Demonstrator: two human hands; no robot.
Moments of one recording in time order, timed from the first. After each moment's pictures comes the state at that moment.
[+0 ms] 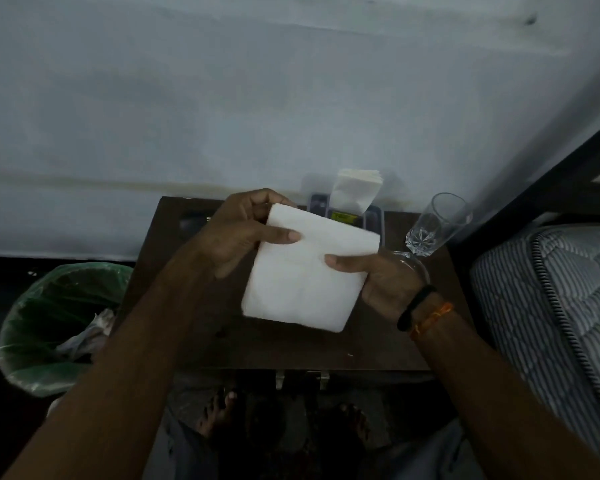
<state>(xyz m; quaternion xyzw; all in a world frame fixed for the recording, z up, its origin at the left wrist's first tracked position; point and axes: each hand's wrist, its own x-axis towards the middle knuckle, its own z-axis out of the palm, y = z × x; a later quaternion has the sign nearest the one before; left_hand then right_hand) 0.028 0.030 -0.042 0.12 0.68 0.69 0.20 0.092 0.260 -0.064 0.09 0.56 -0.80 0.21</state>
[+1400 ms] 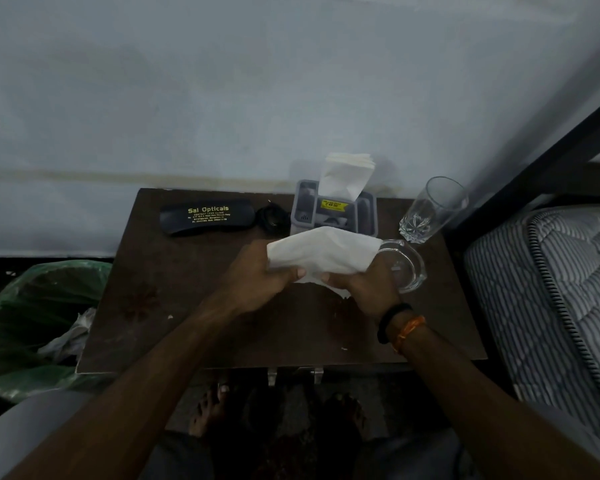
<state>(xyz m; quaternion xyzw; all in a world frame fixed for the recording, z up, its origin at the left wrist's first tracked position) 0.071 0.065 -0.096 0.09 0.83 0.54 0.15 0.108 0.268 -0.114 0.09 0.73 -0.67 0.00</state>
